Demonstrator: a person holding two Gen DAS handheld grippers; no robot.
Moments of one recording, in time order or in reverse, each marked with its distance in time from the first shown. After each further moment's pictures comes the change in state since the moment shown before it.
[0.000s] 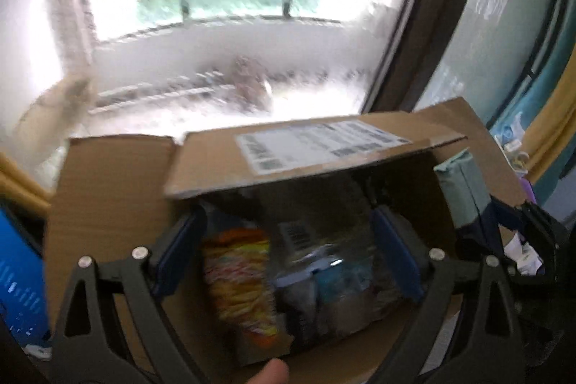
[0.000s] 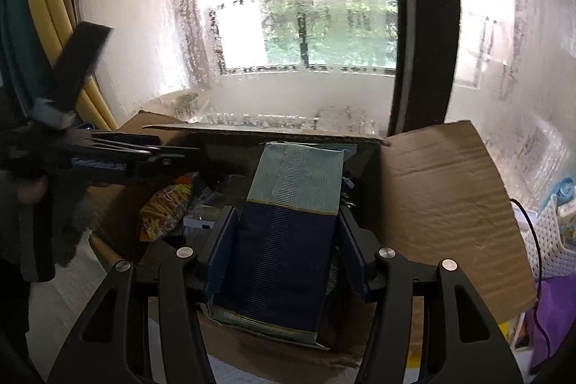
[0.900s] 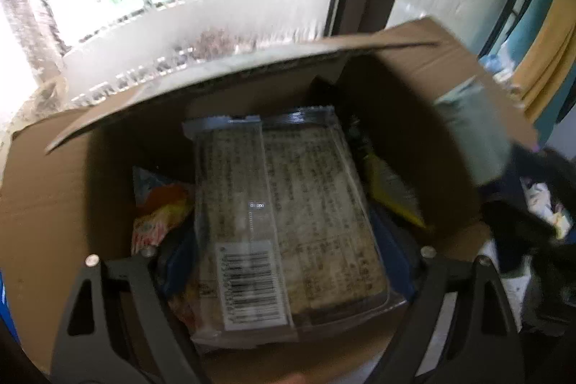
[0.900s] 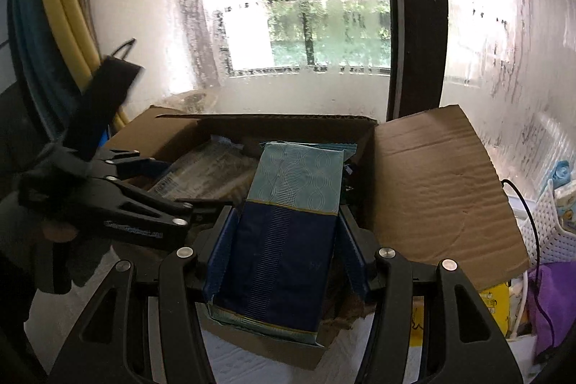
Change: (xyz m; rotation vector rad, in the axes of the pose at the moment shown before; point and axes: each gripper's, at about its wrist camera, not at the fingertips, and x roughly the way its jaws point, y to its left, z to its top) left arm 0.054 -0.066 -0.028 0.143 0.194 -0.052; right arm -0.023 -0.015 -0.022 0.021 -0.021 0.017
